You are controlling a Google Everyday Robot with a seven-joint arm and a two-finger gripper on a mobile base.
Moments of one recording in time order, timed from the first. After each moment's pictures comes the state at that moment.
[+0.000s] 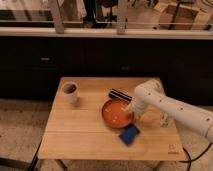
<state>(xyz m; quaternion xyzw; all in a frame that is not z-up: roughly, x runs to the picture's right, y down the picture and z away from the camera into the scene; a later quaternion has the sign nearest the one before) 0.173 0.176 0.861 -0.24 -0.22 -0.45 0.83</state>
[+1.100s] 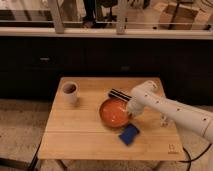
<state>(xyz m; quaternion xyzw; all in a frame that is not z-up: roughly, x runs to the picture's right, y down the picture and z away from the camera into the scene) 0.154 0.172 0.860 -0.23 -0.21 -0.47 0.82</state>
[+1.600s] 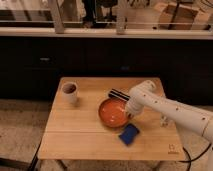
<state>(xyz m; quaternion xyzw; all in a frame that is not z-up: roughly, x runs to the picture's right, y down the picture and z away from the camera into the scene) 0.150 0.173 0.858 -0.23 -0.21 -0.48 0.82</state>
